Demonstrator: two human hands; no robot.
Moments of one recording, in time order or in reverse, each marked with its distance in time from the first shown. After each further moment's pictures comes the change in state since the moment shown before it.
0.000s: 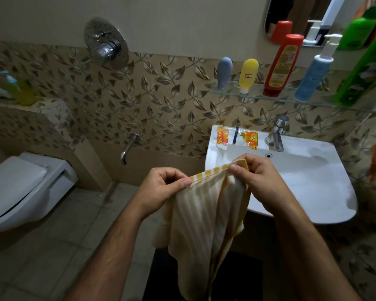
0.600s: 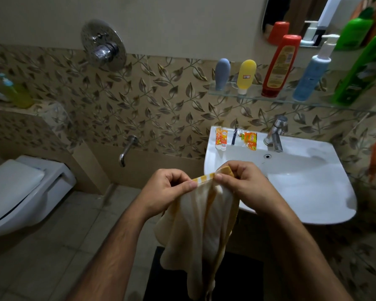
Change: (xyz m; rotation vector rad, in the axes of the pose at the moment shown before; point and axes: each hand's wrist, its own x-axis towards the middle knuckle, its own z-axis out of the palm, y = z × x) left_hand 0.007 0.002 0.005 0.100 -0.081 0.030; right_hand -0.001 -0.007 0.018 -0.058 -0.157 -0.002
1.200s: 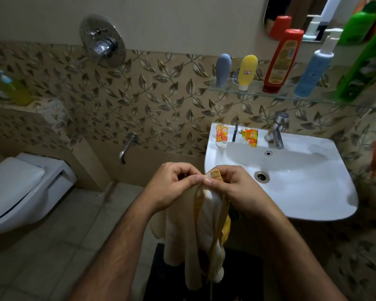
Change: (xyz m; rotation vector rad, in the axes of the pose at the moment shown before) left_hand 0.008 0.009 0.006 0.131 -0.026 0.097; right_hand -0.003 0.000 0.022 0.145 -0.091 0.048
